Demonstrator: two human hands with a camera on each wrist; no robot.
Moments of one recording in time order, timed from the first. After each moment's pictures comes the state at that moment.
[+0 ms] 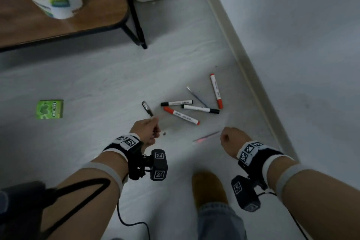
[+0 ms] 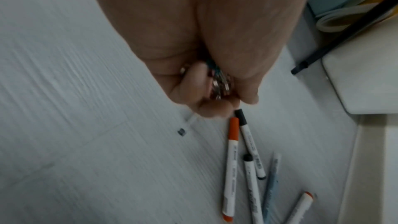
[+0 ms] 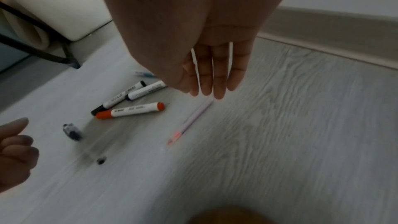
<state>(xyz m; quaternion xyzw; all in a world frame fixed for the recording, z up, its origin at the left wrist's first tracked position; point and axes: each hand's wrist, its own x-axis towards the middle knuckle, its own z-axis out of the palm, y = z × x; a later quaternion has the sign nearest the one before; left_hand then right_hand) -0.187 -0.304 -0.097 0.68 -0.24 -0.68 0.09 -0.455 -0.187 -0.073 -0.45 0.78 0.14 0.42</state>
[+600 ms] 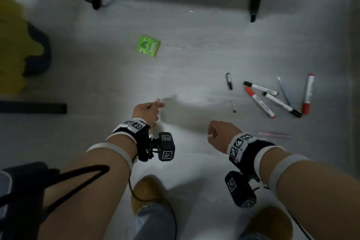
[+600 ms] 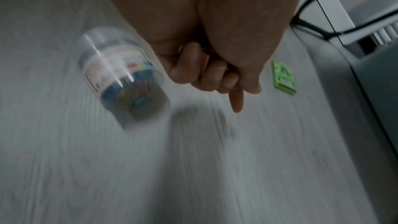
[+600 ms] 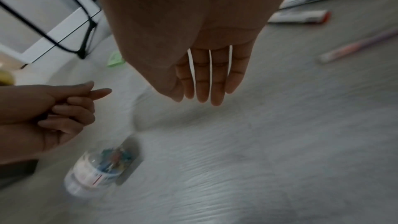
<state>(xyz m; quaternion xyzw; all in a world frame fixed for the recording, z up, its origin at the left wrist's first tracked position) 0.030 -0.219 -0.075 0.80 -0.17 -0.54 0.21 -0.221 -0.214 -0.061 -0.64 0.56 0.22 0.48</state>
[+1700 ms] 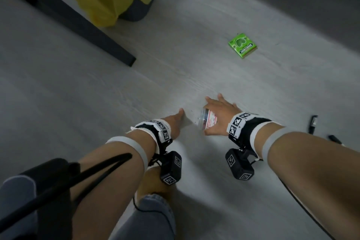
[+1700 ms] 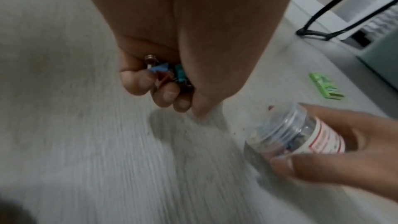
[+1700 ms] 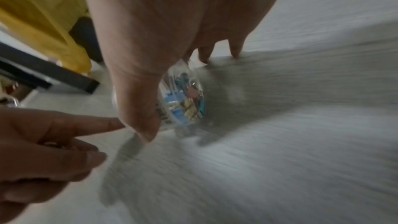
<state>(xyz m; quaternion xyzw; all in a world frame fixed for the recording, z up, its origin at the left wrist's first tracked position) 0.117 -0.120 -0.117 0.79 -0.35 -0.50 -0.11 -0.040 -0.256 -0.133 -0.86 0.28 0.25 0.35</state>
